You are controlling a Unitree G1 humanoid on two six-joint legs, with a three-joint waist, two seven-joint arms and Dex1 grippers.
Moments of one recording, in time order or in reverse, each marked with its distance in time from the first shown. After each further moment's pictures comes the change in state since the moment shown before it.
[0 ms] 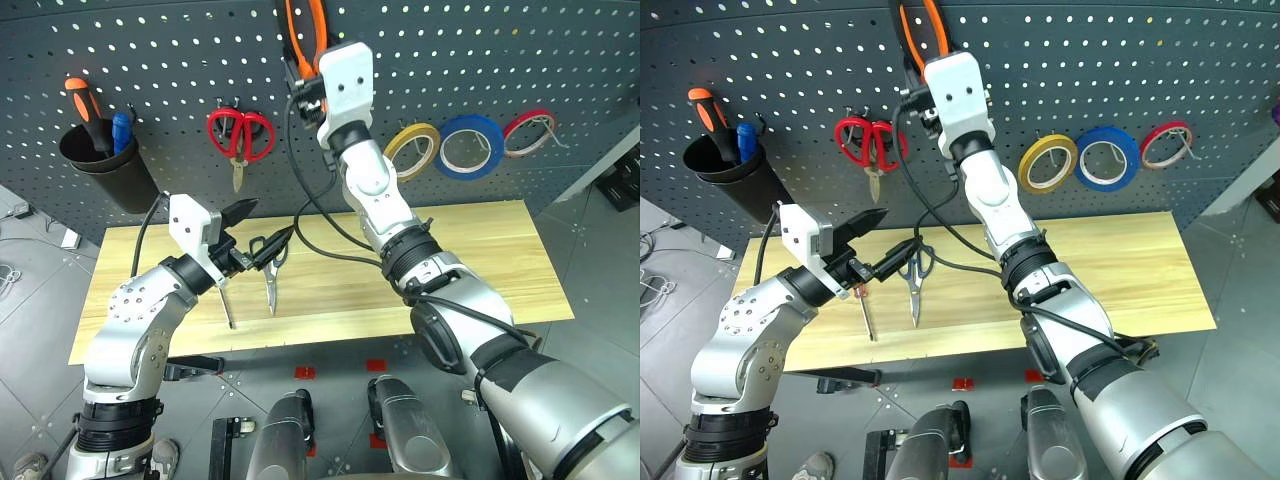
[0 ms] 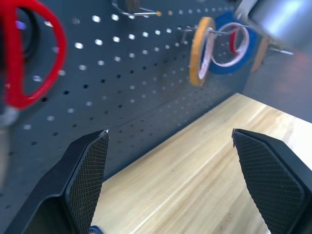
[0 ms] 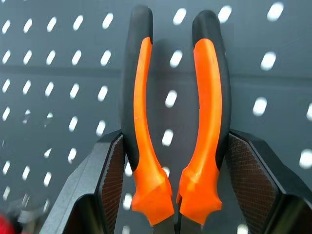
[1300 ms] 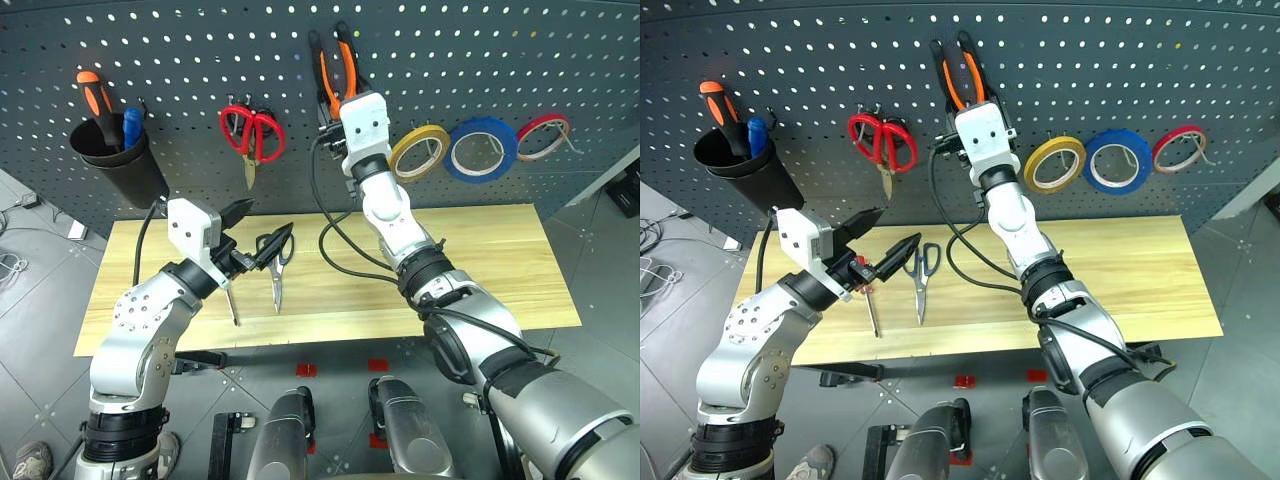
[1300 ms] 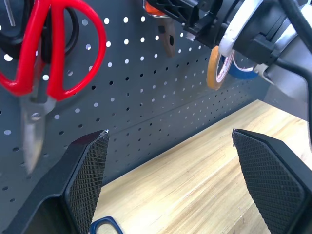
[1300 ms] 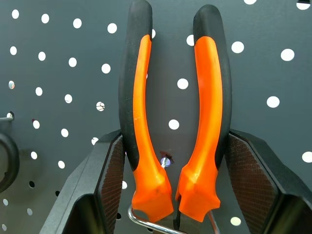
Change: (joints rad) left arm 0.038 -0.043 -0.001 -0.041 0.018 -0.009 0.064; right arm 0.162 -0.057 0.062 0.000 -0.136 -0.023 -0.089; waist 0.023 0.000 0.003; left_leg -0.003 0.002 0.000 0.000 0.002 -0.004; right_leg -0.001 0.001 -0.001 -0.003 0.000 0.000
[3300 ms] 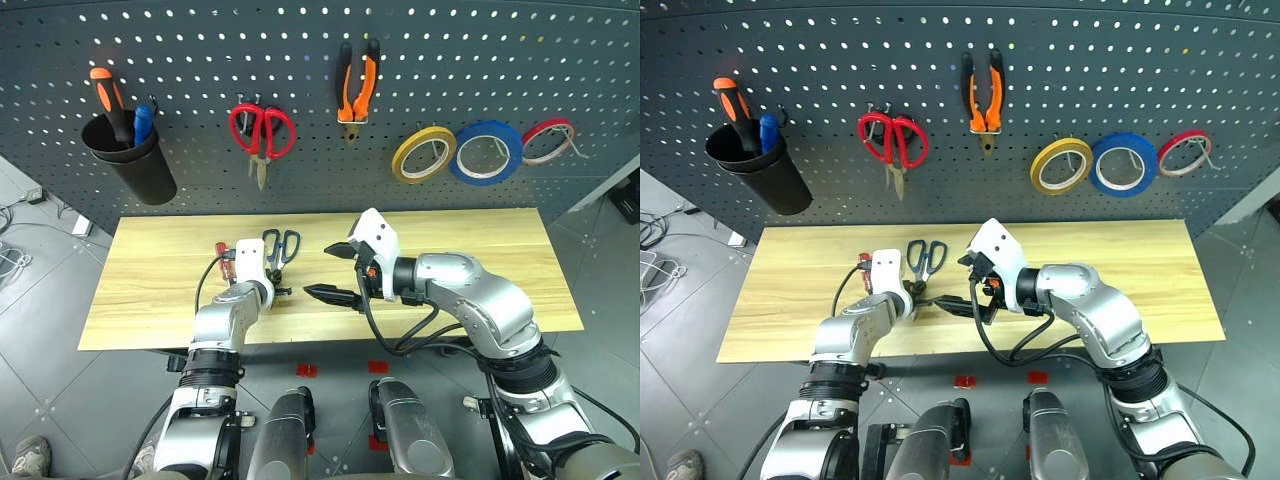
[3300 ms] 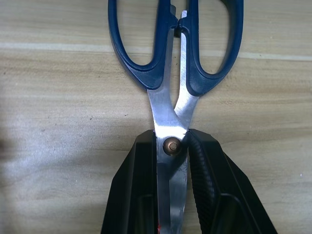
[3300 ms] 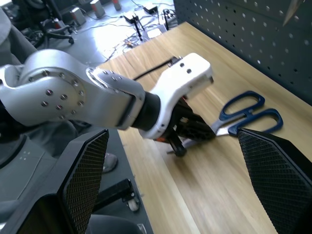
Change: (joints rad) left arm -0.274 -0.273 -0.060 0.671 0.274 0.343 0.448; right arm 0.612 -0.373 0.240 -1.369 0.512 1.447 0.858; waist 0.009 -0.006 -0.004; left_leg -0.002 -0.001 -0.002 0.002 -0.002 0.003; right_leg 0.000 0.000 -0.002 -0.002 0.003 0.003
